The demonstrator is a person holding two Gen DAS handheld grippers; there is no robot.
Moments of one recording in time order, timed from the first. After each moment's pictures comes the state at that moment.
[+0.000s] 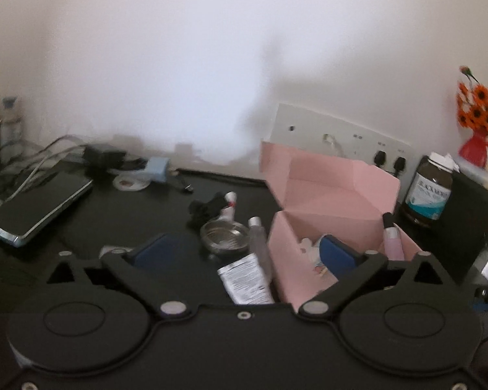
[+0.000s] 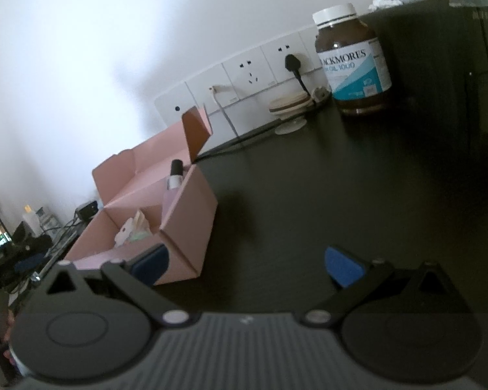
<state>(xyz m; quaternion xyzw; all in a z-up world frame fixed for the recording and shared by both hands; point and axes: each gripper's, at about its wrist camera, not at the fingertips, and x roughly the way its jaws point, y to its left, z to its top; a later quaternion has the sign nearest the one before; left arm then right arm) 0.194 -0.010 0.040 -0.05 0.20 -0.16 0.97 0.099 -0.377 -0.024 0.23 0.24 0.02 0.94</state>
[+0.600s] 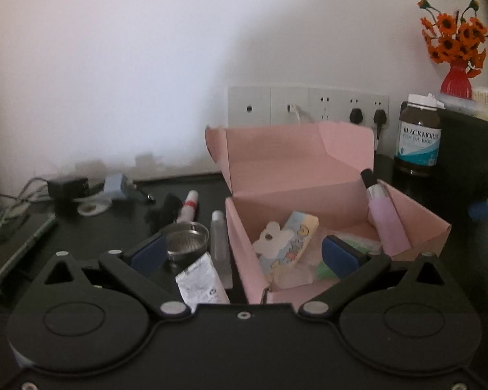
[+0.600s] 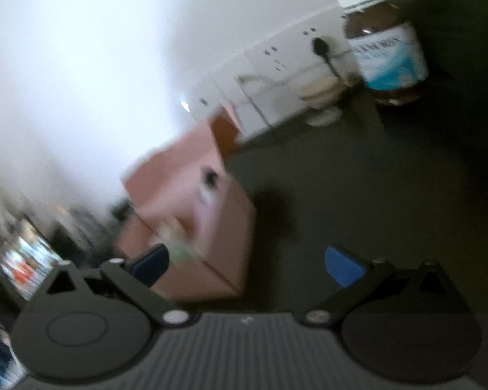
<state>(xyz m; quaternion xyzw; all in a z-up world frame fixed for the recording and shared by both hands) 0.201 -0.058 0.021 0.05 0.19 -0.18 0.96 0.133 -0.402 0.006 0.29 0.26 0.11 0.91</state>
